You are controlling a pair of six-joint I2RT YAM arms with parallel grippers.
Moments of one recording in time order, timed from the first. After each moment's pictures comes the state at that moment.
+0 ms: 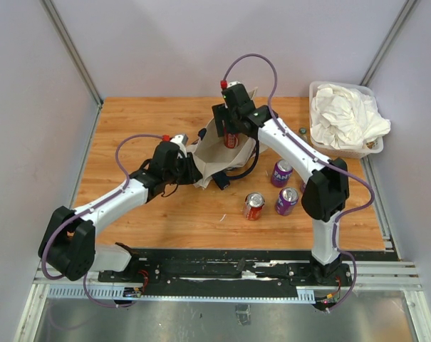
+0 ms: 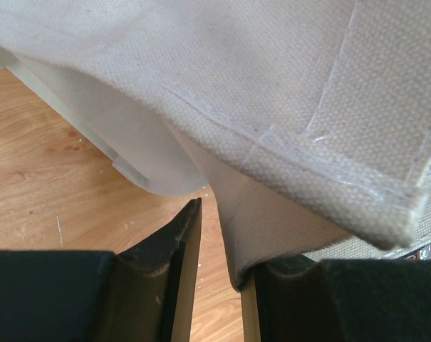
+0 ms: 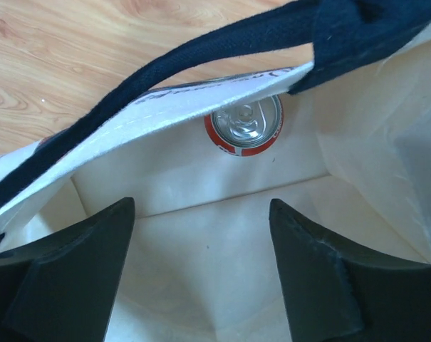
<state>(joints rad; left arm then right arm) -0.51 1.31 0.77 -0.10 0.09 -0.53 0.63 1.96 1.90 -0.66 0.24 0.22</state>
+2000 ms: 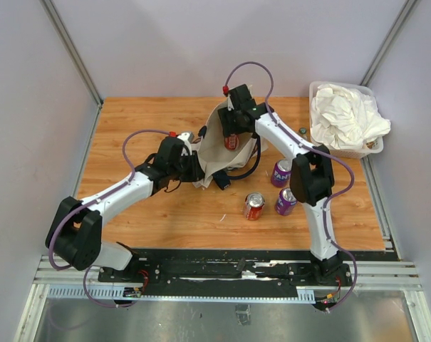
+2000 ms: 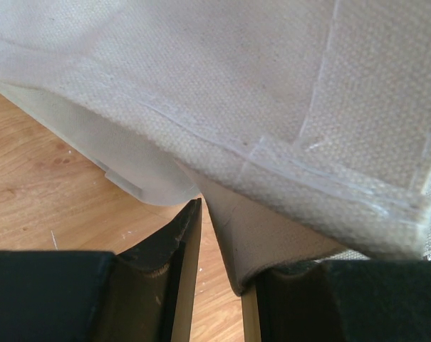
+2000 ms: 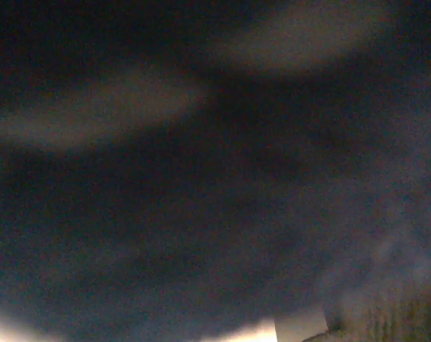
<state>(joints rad) -0.51 1.39 0.85 -0.15 0.13 -0.48 0.52 2.22 2.02 -0.63 0.06 0.12</state>
